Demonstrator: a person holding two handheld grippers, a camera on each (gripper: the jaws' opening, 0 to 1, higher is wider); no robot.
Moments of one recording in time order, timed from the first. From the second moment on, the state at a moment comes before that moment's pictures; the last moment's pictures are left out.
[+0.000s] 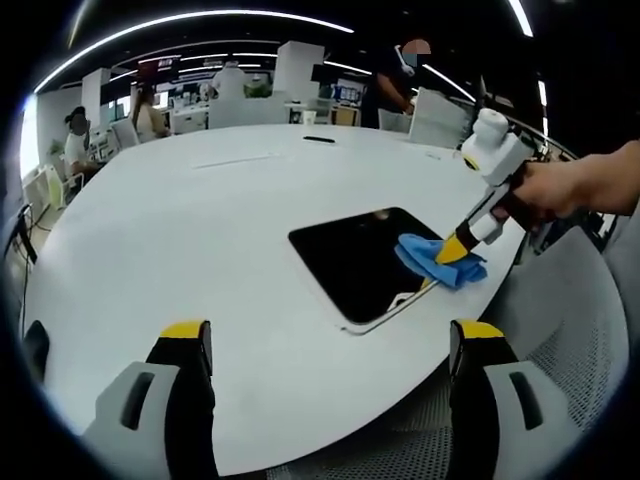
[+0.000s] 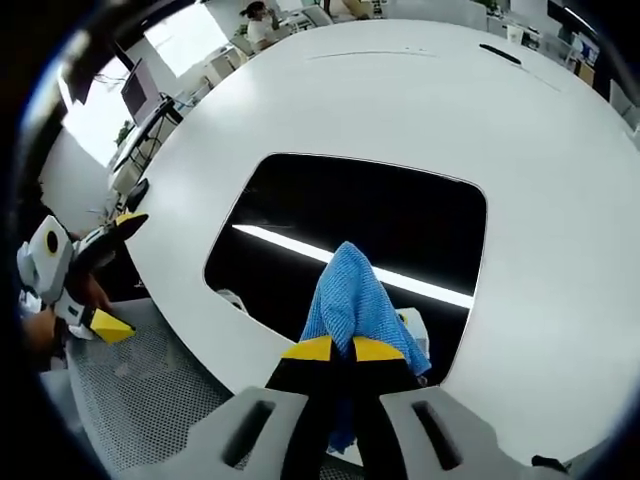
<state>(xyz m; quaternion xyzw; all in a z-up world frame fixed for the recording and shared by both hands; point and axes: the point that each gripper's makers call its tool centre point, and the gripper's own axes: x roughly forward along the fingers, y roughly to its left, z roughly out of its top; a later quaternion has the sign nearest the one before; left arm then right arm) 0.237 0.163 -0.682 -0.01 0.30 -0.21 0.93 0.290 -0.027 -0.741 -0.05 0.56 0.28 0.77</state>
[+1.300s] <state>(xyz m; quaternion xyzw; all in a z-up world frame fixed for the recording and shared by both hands) 0.238 0.163 -0.676 -0.04 0.28 -0.20 0.94 0.294 -0.062 -0.741 -0.03 0.57 0.26 0.78</state>
